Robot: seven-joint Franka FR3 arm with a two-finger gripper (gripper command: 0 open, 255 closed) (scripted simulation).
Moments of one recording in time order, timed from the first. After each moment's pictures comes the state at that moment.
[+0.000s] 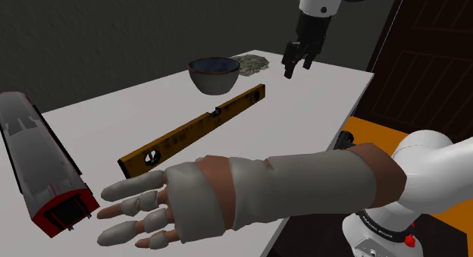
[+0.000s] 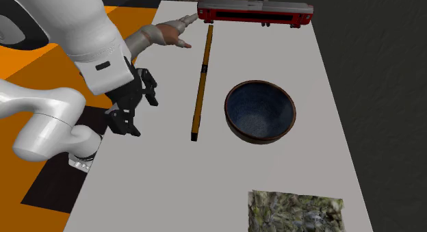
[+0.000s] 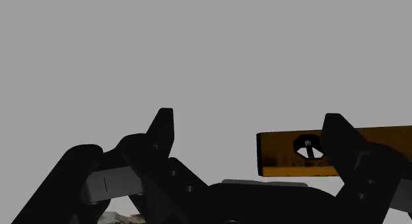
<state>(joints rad) -0.02 -0.74 0.06 -2.28 -0.08 1.71 0.13</state>
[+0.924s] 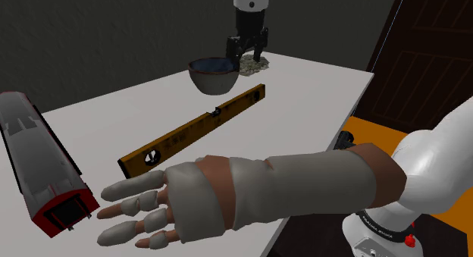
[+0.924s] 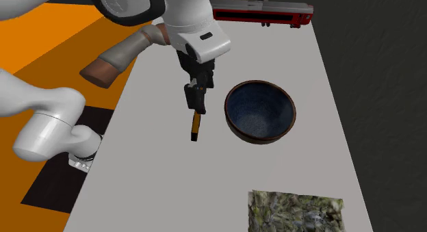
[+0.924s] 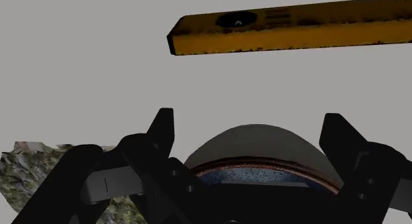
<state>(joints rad) -0.01 -0.27 0.20 -1.88 -0.11 1.73 0.24</state>
